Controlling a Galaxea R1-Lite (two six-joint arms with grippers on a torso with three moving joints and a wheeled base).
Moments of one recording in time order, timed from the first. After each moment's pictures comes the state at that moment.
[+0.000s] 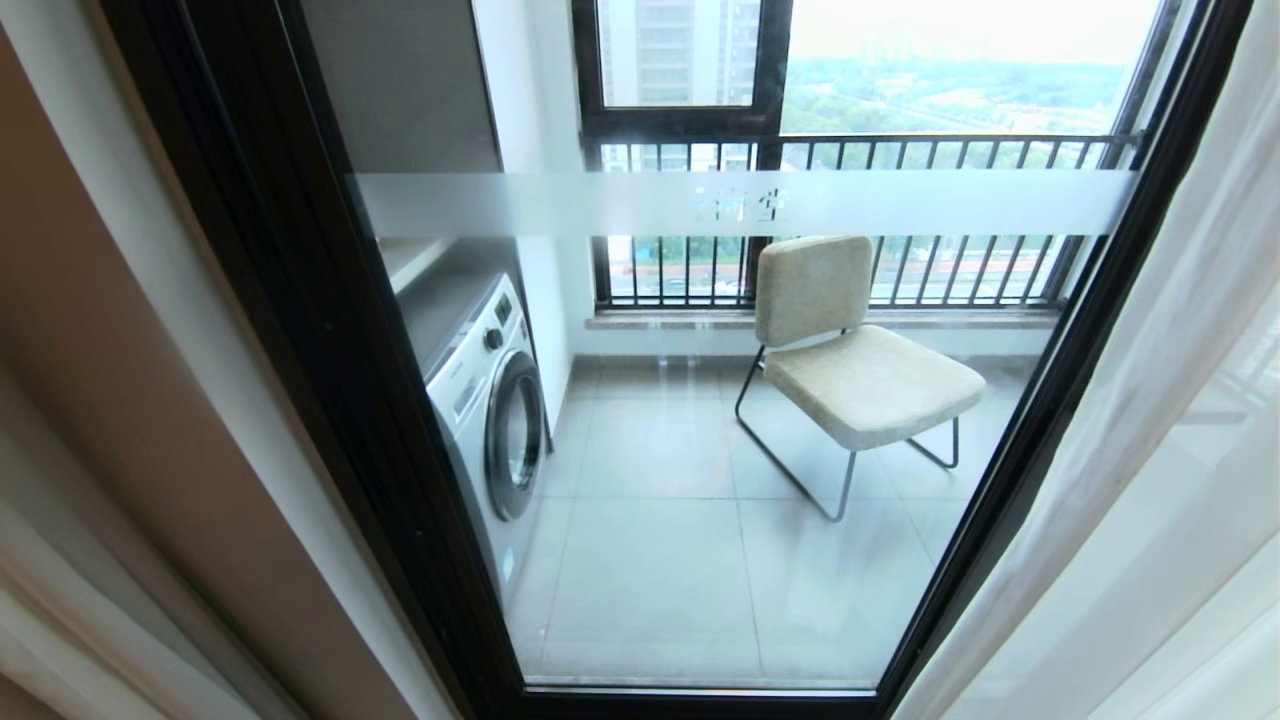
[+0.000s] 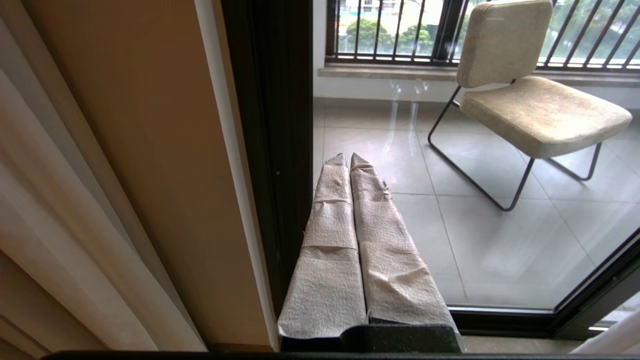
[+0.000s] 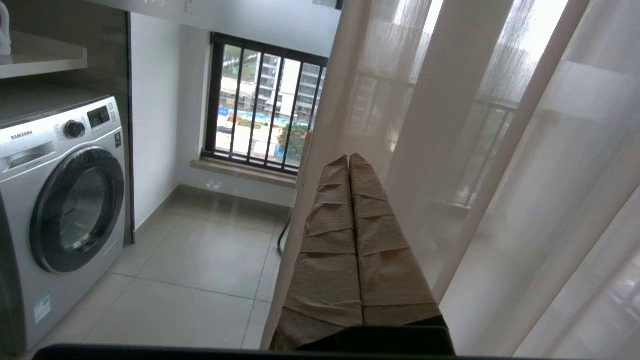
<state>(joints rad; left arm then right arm) 0.00 0.00 0.00 0.00 0.01 -0.04 0.04 0.25 -0.01 -0.56 0.00 -0.22</state>
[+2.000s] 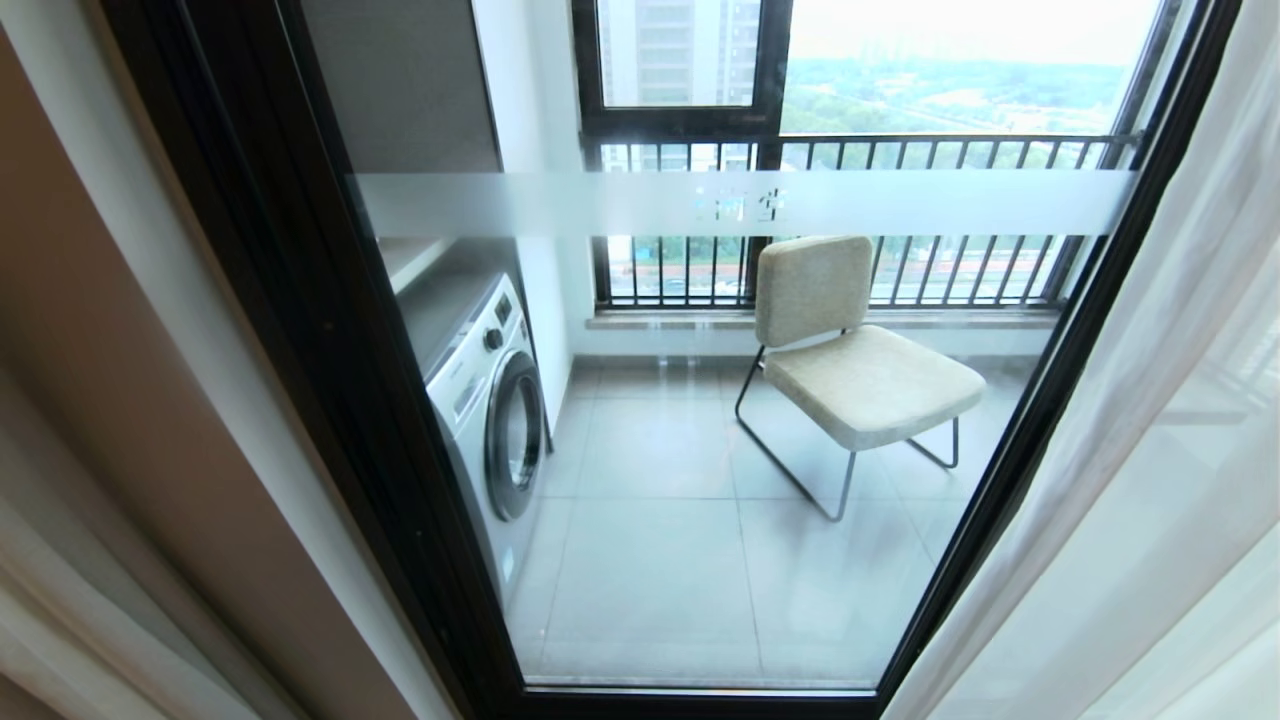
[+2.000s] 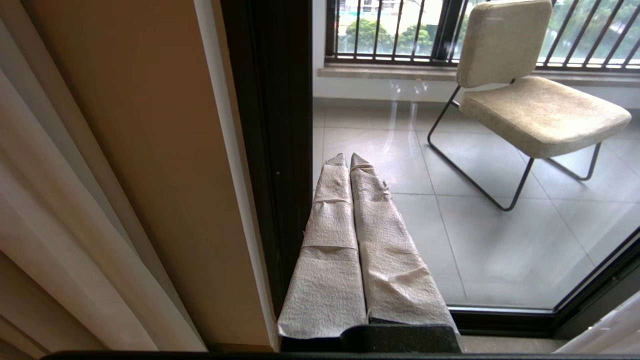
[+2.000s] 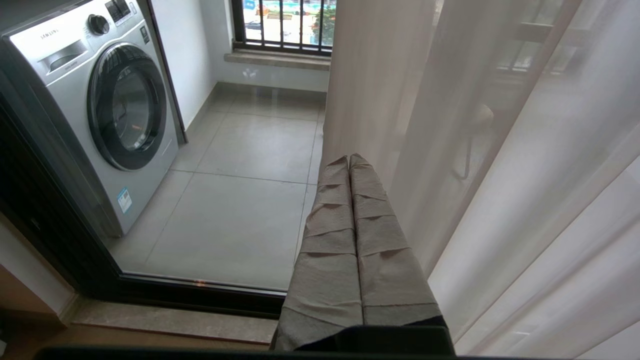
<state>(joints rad) 0.00 0.00 0.00 0.00 0.01 -0.04 0.00 0.00 0.00 0.00 0.04 -0.07</state>
